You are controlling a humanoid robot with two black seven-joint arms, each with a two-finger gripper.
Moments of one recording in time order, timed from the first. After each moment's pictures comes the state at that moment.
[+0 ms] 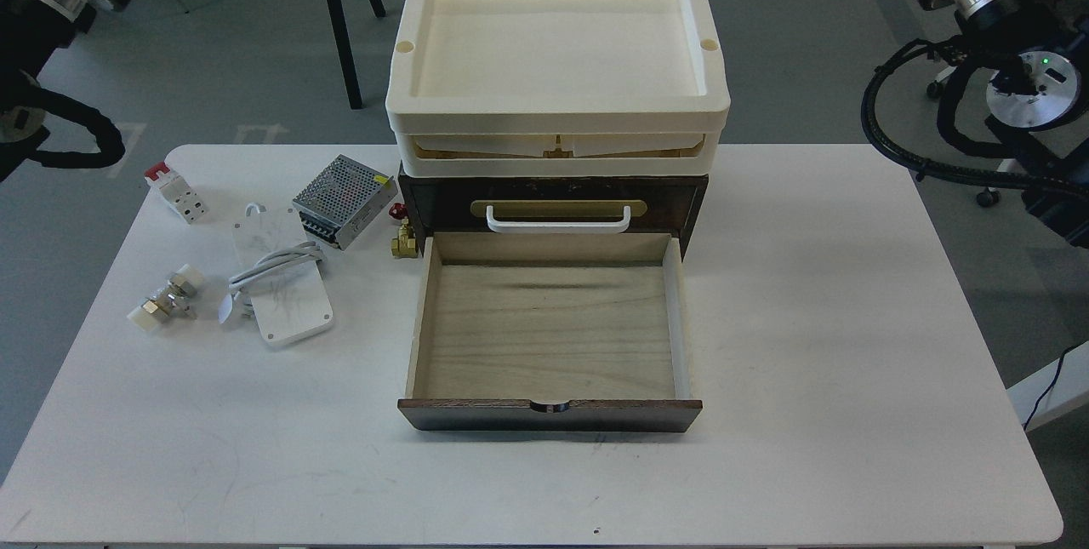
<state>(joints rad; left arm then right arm) -1.08 0.74 -0.42 -0.97 -0.26 -0.49 -0.36 1.15 -0.48 0.48 0.67 0.20 0.49 0.37</state>
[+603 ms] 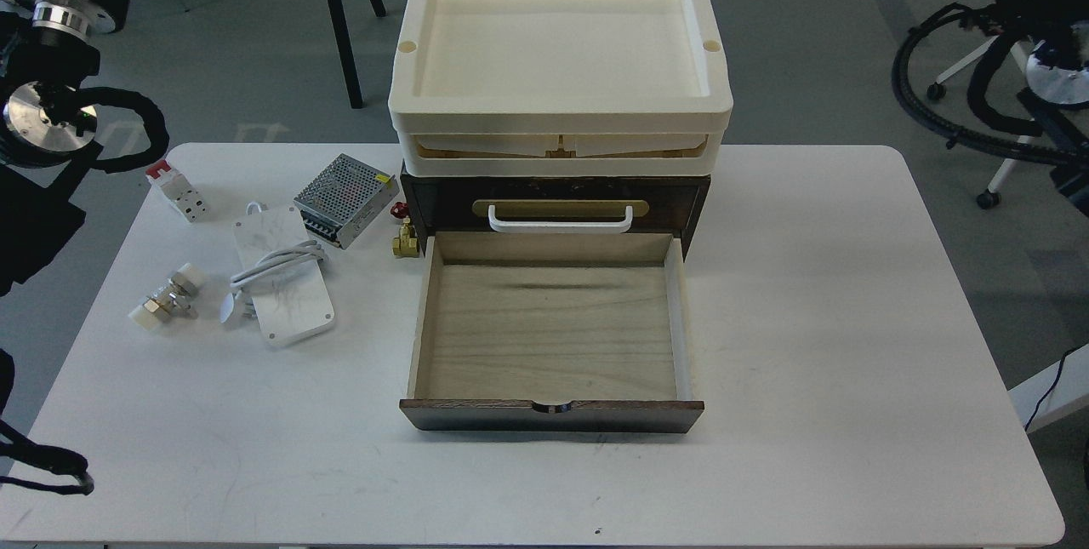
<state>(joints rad) -1.00 0.50 -0.68 -0.61 -0.30 -0.49 -0.46 1.13 -0.57 0.62 0.71 0.21 0.49 0.37</state>
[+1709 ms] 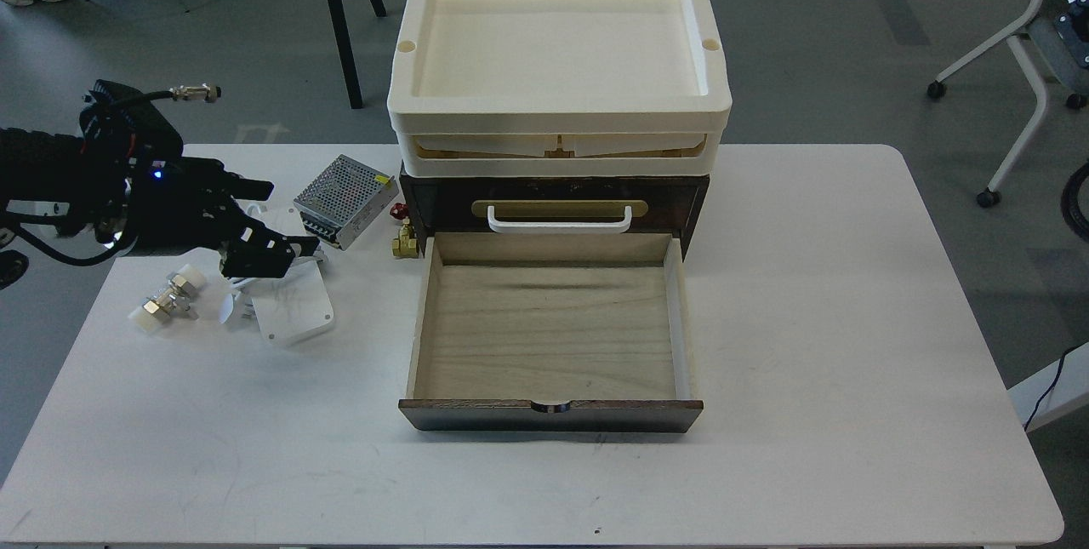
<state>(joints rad) -0.97 0.92 -0.25 -1.20 2.04 -0.30 -0.49 0.79 -0.81 0.67 0.72 0.21 0.49 0.37</state>
